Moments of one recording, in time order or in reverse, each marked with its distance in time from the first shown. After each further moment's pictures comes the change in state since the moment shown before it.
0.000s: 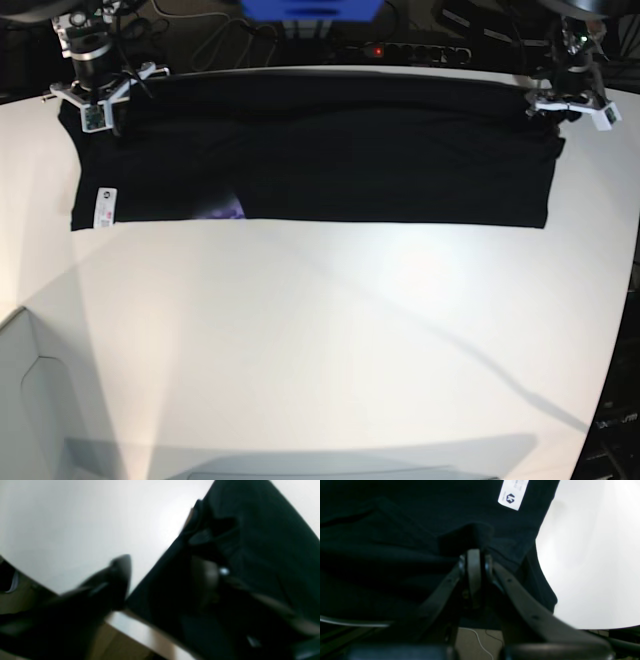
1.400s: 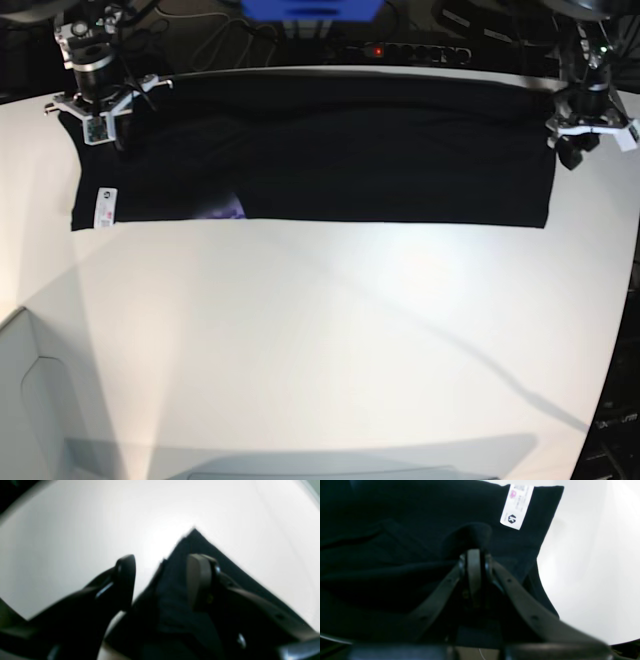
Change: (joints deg) left arm -4.7 1.4 -6.3 4.1 -3.8 -0.1 5.2; right arm 2.6 0.0 -1.0 0.0 0.9 0.0 -0.1
